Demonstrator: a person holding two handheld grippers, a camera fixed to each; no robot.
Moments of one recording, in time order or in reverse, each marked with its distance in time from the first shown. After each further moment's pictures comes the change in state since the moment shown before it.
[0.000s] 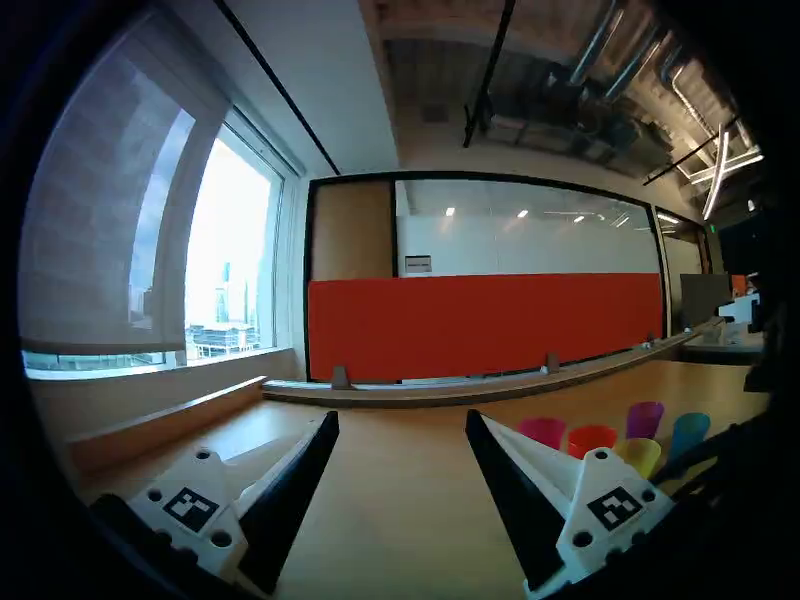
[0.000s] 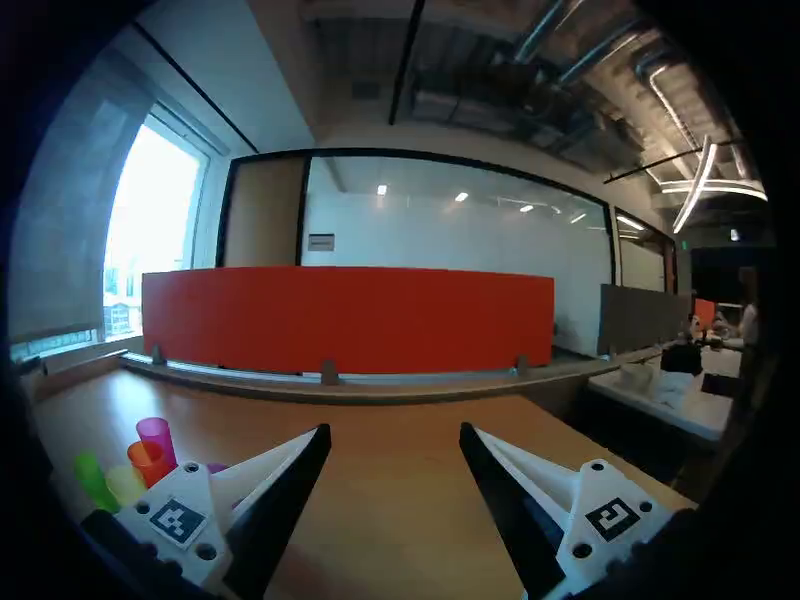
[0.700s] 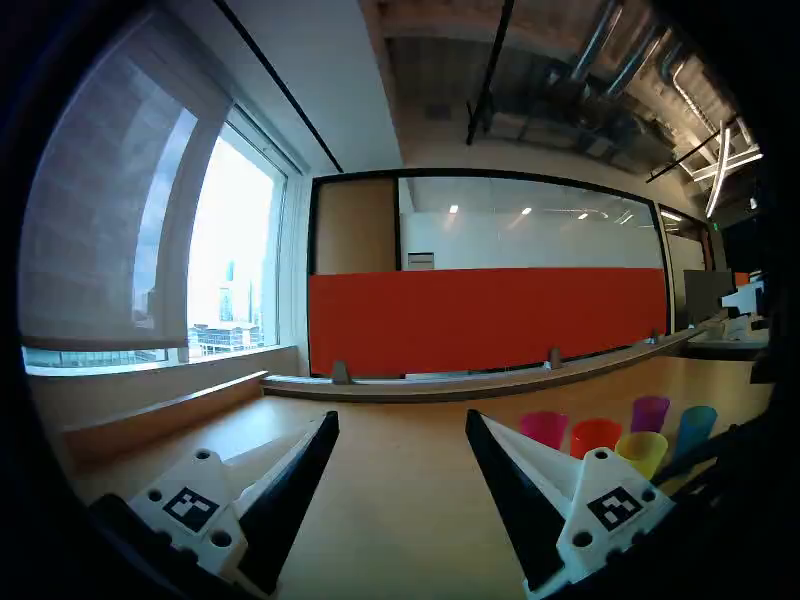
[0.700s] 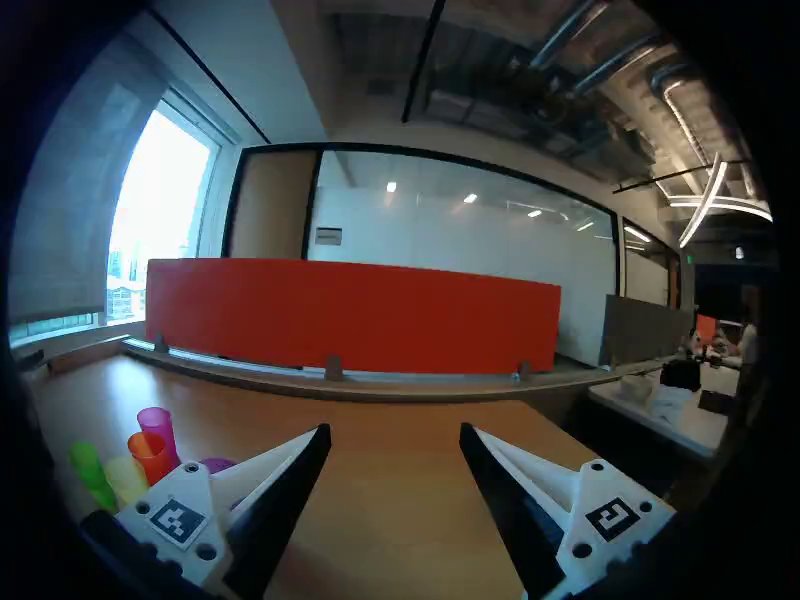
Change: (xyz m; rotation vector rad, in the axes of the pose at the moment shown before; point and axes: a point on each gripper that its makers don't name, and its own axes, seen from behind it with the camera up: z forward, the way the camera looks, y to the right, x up) left arm -0.018 0.008 0.006 0.018 -0.008 0.004; right arm 0.002 -0.016 0.001 0.012 -0.011 -0.047
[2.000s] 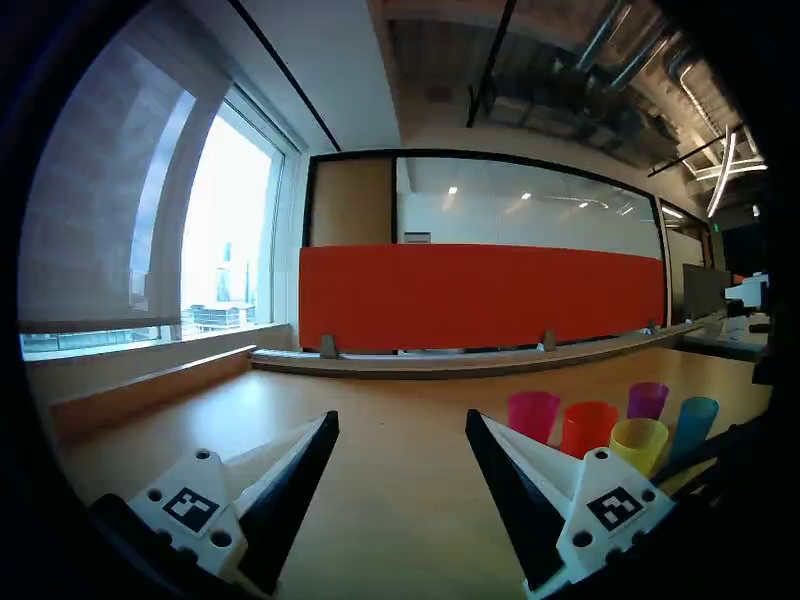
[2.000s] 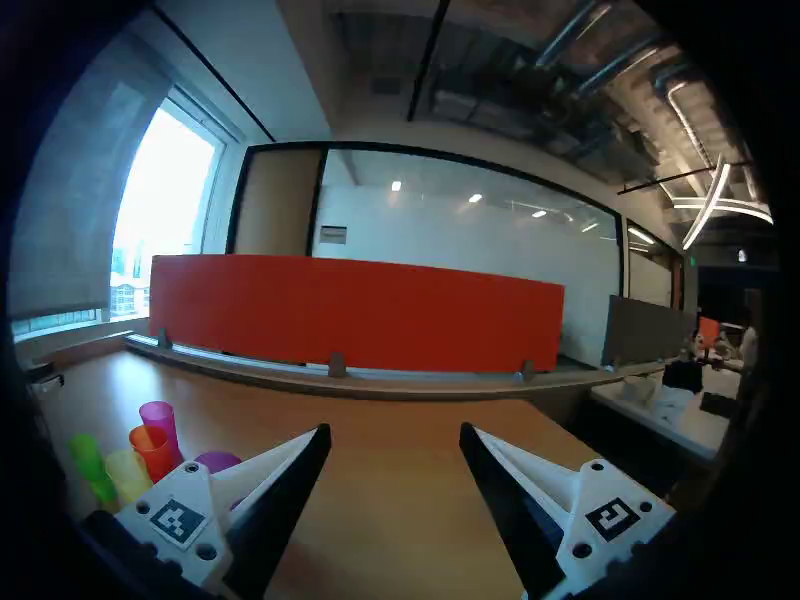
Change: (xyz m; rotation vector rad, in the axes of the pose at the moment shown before) left arm -0.034 0.022 0.010 -0.015 -0.069 -0.021; right arm -0.005 -0.001 -0.003 0.014 -0.001 -0.009
